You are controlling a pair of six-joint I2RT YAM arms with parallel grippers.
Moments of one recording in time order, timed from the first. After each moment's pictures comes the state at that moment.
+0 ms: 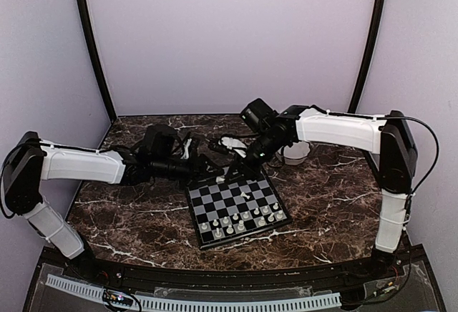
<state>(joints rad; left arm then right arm) -0.75 1.55 0.87 0.13 0.47 -1.05 0.84 1.94 1.61 -0.74 -0.57 -0.43</state>
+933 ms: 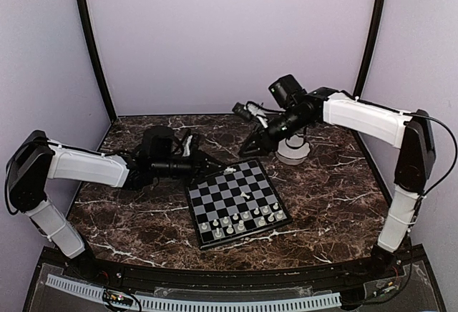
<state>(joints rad) -0.74 1.59 0.83 0.38 0.51 -1.15 0.69 1.83 1.61 -0.74 -0.69 -0.32</state>
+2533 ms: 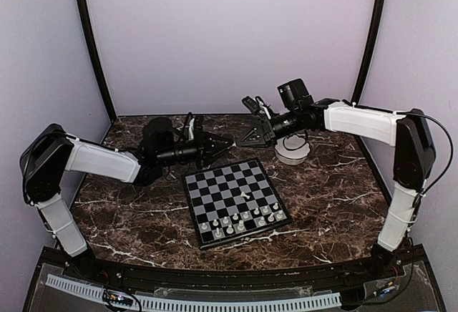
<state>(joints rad) -0.71 1.72 0.90 0.75 0.53 -1.27 0.60 1.83 1.48 -0.37 -1.01 0.30</state>
